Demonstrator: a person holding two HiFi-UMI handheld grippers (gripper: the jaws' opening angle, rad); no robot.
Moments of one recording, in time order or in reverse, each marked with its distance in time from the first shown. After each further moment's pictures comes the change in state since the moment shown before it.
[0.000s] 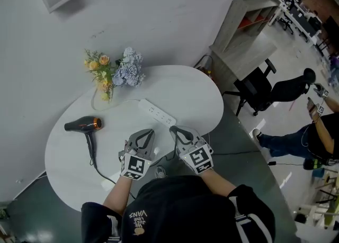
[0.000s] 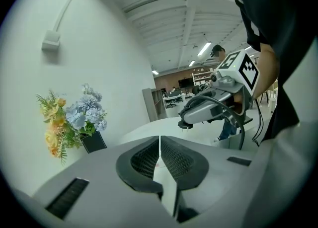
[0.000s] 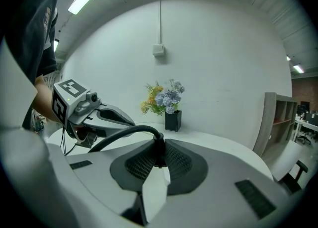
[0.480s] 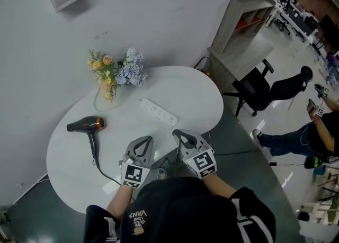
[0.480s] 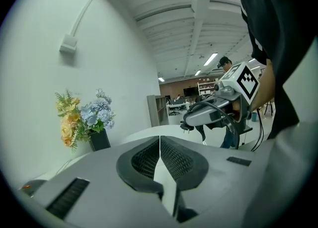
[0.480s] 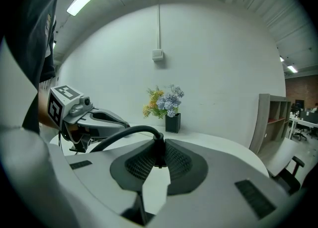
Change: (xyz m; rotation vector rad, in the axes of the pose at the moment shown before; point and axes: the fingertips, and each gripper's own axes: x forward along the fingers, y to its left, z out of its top) left arm -0.053 -0.011 0.007 -0.092 -0.092 0.039; right arm -0.031 0.024 0.009 0.016 -0.028 -0.051
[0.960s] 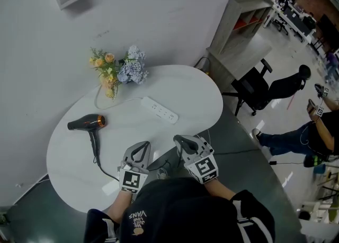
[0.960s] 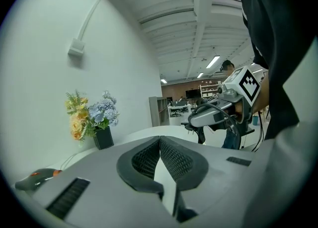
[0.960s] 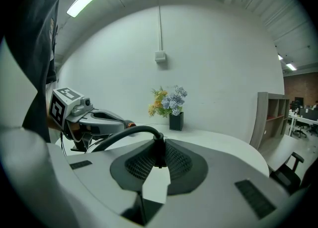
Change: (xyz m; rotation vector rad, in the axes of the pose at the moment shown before) left arm -0.040 -0.008 -0.001 -0.042 -0.017 0.020; right arm -0.026 0.031 -0.004 0.020 0.018 0.009
